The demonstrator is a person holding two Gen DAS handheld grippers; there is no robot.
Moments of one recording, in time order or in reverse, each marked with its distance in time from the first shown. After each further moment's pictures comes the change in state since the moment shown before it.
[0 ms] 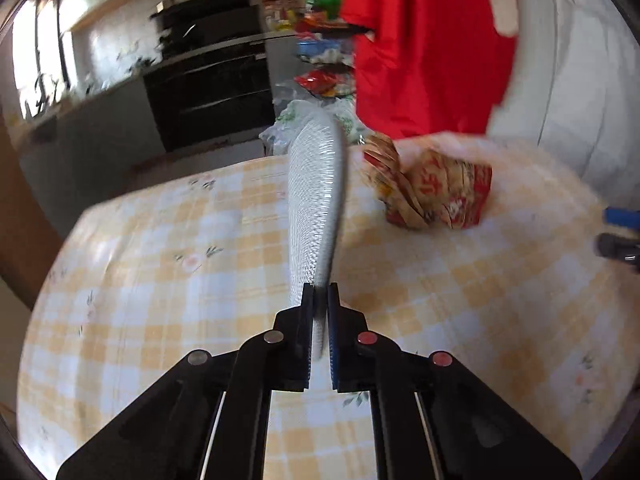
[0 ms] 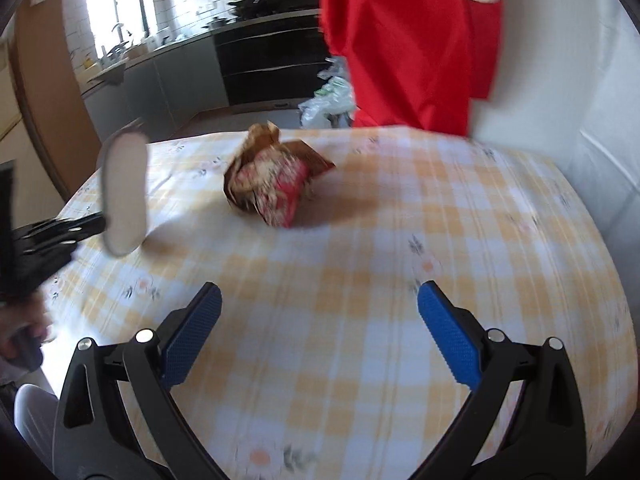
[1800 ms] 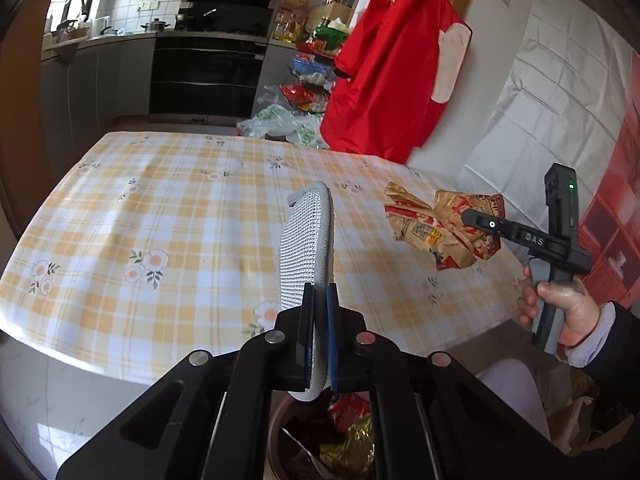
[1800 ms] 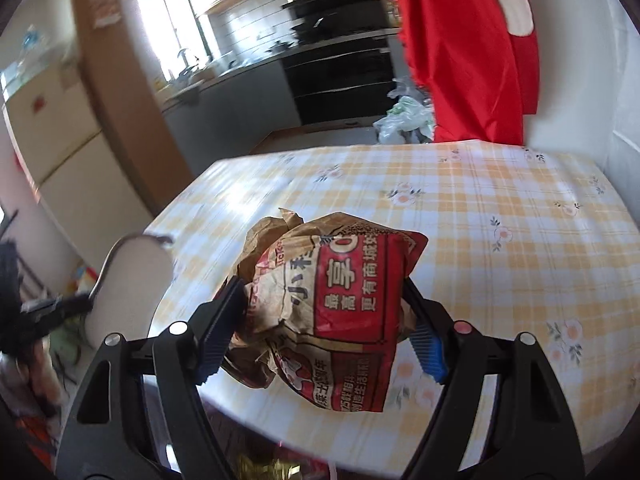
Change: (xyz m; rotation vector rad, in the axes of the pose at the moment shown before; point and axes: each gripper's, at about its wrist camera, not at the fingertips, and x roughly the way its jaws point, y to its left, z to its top) left arm -0.253 0.016 -0.128 -0.198 -0.034 -0.250; right arm -0.126 0.079 -0.053 0.014 -0.065 0.263
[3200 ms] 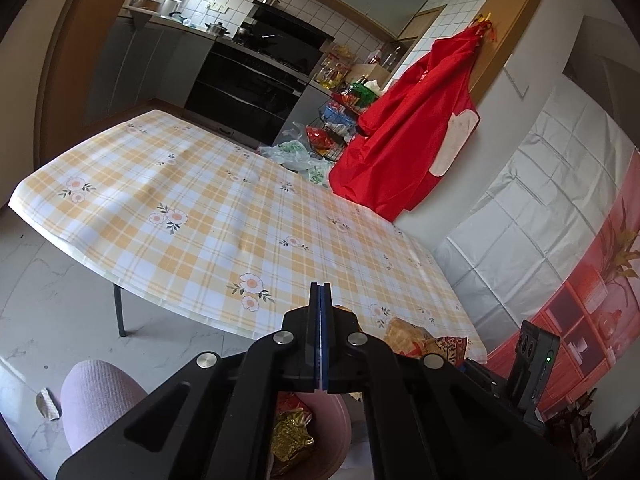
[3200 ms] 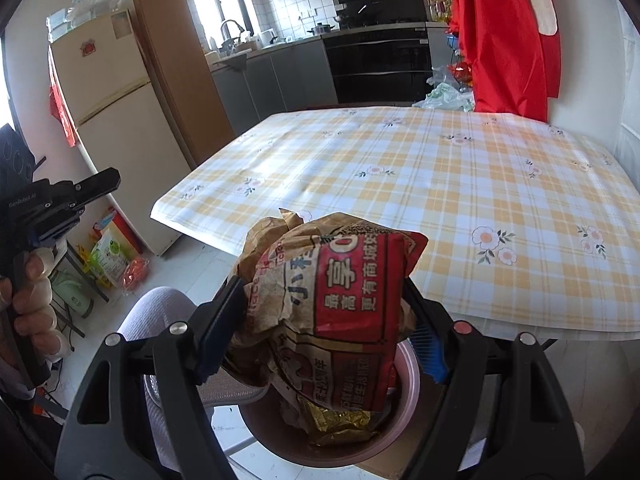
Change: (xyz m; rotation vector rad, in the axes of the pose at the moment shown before) left arm -0.098 -0.011 -0.064 -0.299 -0.198 -0.040; right arm -0.060 0.110 -0.131 -0.087 0.047 0.054
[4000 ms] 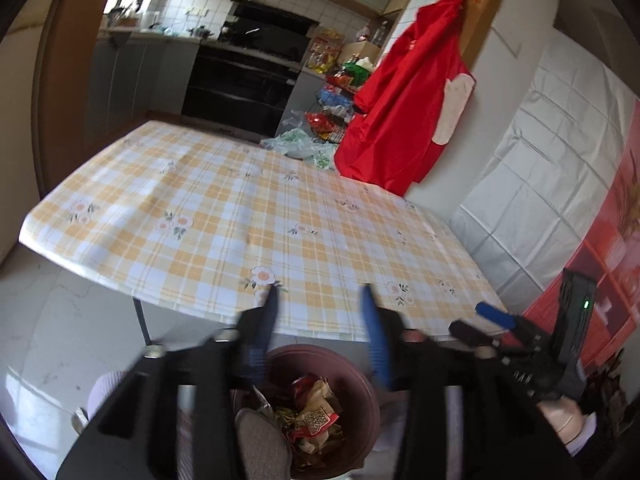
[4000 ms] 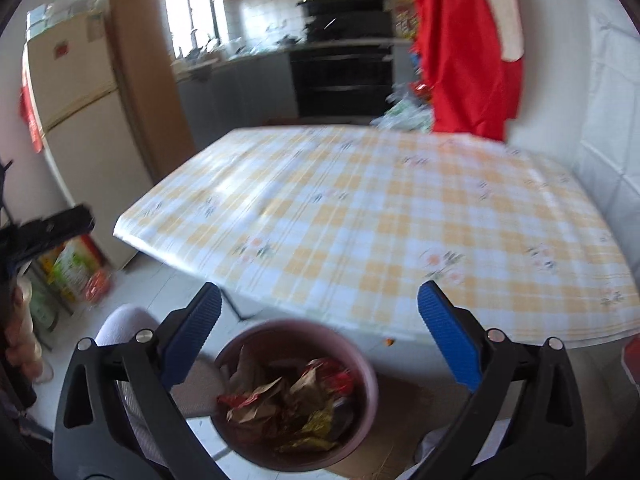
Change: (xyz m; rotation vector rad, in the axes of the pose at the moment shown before) left arm 0.000 -0.024 -0.002 0.160 0.048 0.061; right arm -0.029 -0.002 0.024 0.006 -0.070 -0.189
